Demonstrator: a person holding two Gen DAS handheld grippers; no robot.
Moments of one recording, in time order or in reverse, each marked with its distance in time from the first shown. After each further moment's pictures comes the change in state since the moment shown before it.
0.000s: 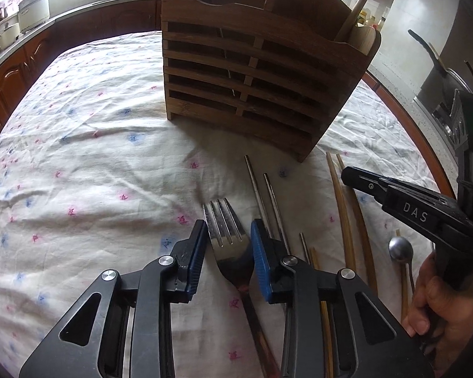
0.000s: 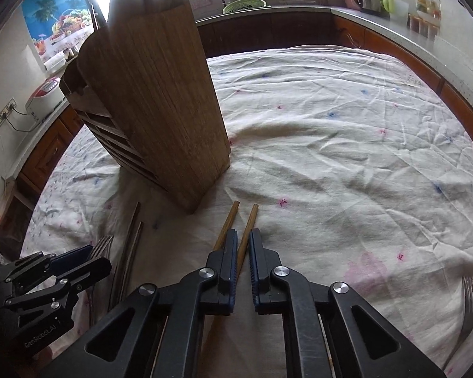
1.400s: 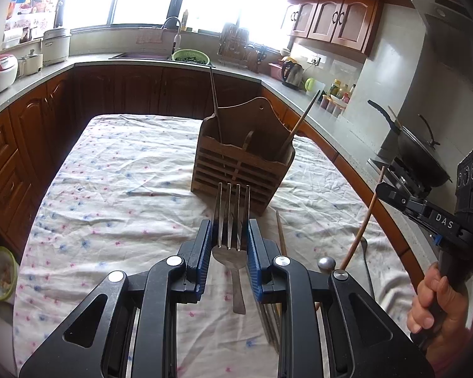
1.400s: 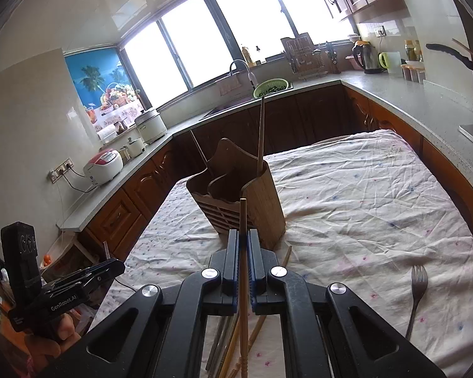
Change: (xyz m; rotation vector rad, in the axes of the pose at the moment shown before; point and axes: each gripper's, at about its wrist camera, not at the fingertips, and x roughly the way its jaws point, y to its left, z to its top) left arm -0.172 0.017 -0.025 -0.031 -0.313 -0.074; right arm -0.178 0.031 -0.017 0.032 -0.359 0.183
